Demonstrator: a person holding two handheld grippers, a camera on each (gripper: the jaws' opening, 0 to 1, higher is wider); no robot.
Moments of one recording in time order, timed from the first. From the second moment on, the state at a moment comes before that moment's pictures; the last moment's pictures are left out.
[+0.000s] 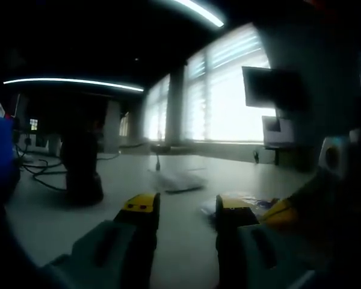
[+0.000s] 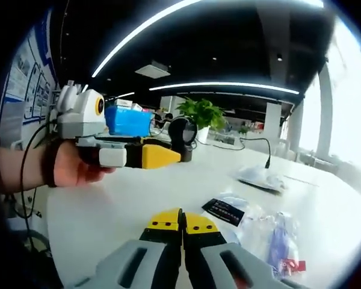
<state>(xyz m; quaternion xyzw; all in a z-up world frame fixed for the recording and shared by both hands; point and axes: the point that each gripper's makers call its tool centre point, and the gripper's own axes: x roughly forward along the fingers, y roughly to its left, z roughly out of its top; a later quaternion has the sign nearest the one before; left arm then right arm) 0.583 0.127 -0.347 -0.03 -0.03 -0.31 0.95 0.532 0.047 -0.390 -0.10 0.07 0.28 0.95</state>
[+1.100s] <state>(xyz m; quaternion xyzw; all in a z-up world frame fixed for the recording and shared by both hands) 0.583 0.130 -0.344 -0.03 -0.04 -0.31 0.95 0.561 -0.013 -0.289 0.06 0.03 0.23 0.97</state>
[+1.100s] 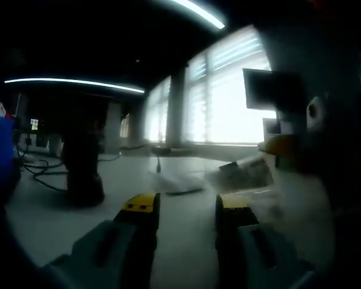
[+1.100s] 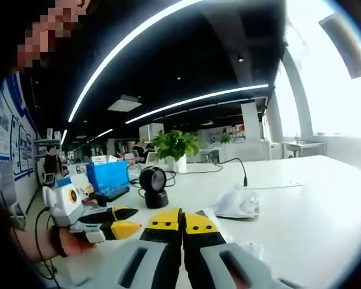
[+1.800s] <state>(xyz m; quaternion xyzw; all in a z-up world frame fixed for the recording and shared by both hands) 0.583 0.129 -0.345 -0.04 -0.03 -0.31 0.95 0.587 -0.048 -0.235 0.12 0.00 0.21 0.97</state>
